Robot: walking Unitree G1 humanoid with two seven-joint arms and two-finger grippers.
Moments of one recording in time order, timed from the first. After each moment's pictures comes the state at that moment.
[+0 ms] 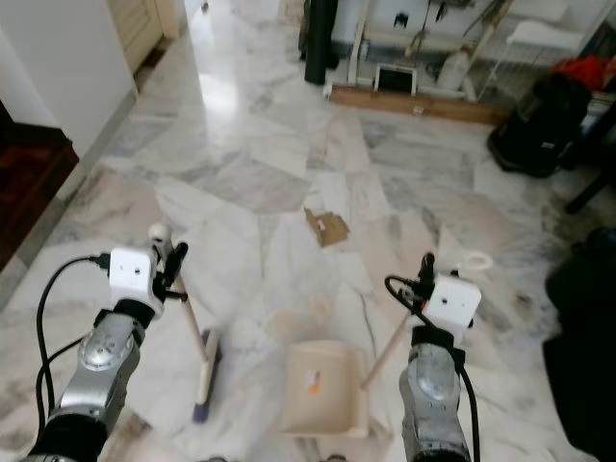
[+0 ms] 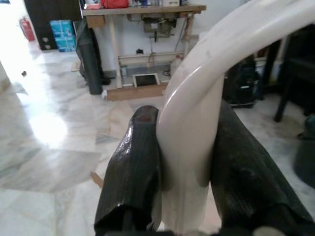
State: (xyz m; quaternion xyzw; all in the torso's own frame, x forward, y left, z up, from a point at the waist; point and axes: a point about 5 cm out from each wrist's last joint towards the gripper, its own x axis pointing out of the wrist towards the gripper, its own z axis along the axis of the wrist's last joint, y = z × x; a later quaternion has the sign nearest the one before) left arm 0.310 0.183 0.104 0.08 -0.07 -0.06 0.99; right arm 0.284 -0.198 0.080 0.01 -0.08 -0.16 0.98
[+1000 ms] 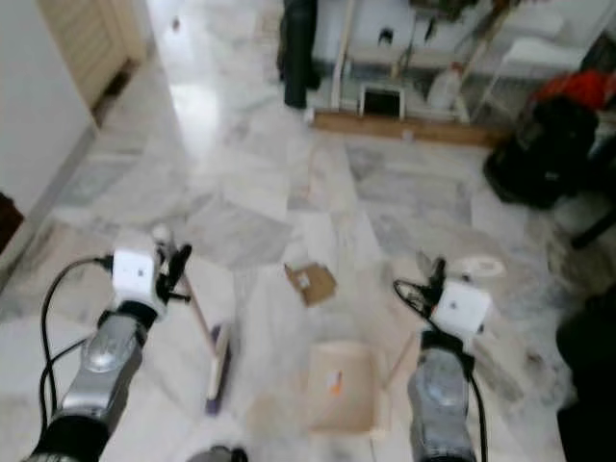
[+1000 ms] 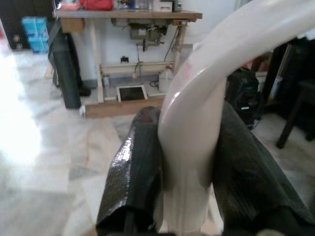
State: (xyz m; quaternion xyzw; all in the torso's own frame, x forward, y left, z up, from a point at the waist) left arm 0.312 0.181 0.108 0.08 -0.08 -0.07 0.99; right arm 0.282 -0.204 0.080 0.00 -0.08 -0.17 0.98
